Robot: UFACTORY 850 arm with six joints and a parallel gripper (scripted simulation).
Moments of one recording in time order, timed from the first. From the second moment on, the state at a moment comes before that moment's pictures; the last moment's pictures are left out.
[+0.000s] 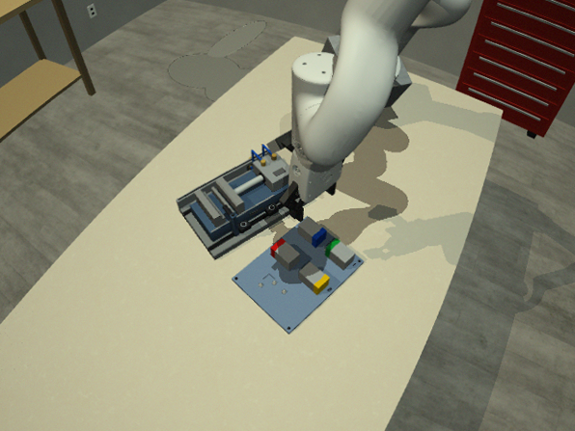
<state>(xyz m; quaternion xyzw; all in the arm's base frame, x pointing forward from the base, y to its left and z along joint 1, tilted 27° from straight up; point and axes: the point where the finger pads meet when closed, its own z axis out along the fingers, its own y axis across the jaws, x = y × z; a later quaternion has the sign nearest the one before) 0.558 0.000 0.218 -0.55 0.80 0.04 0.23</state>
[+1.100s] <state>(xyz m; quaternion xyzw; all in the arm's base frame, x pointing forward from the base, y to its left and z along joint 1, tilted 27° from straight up) 0.575 0.017 0.165 -0.55 0.80 0.04 0.23</state>
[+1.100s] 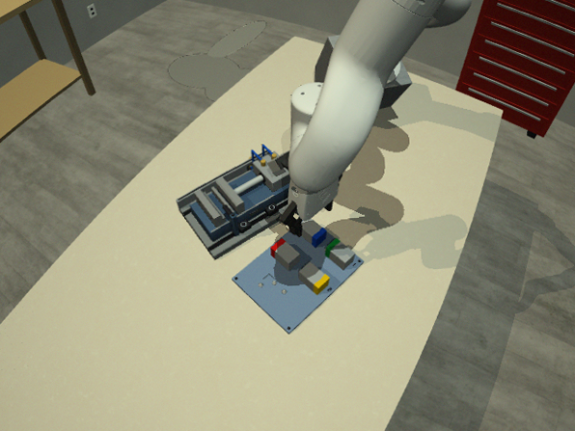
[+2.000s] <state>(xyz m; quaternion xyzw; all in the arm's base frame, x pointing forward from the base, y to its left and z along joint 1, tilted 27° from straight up) 0.597 0.066 0.188 -0.55 0.80 0.04 0.23</state>
